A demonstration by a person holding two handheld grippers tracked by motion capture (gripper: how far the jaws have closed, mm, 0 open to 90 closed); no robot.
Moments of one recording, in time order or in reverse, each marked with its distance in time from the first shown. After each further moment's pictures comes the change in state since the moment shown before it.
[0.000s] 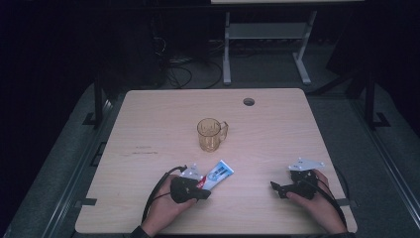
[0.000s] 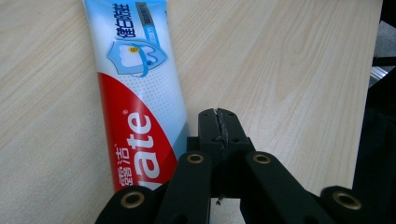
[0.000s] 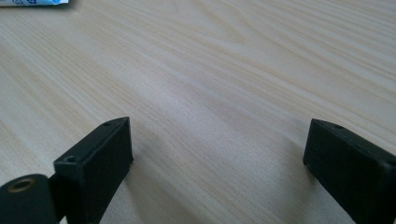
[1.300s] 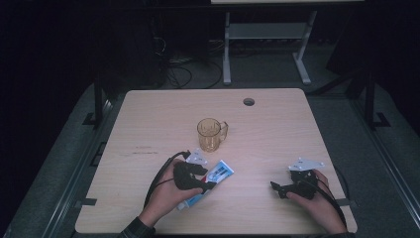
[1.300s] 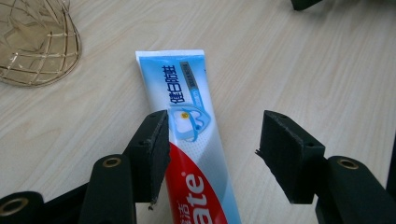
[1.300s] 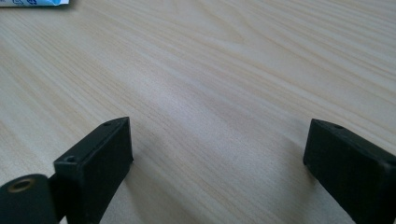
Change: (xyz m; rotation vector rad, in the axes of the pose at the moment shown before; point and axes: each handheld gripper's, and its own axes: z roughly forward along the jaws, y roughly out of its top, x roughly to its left) left arm 0.010 0.041 -0.009 -0.003 0.109 0.025; right arm 0.000 0.000 0.000 0.000 0.000 0.000
